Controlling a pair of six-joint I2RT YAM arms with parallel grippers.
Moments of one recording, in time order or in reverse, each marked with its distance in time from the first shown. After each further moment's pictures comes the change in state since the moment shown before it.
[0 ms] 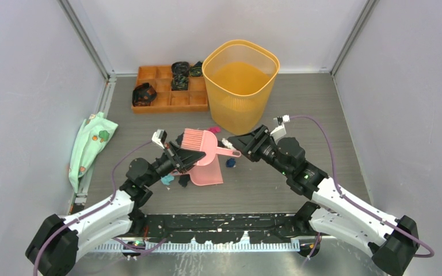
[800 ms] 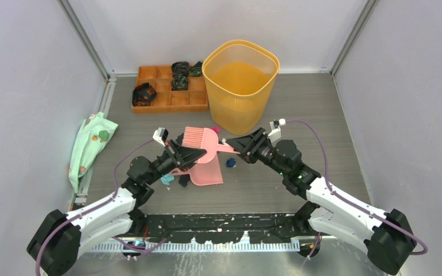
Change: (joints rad) left arm -0.001 0.044 0.020 0.047 0.005 -0.037; right arm -0.046 0.040 -0.116 0.177 -0.095 0.097
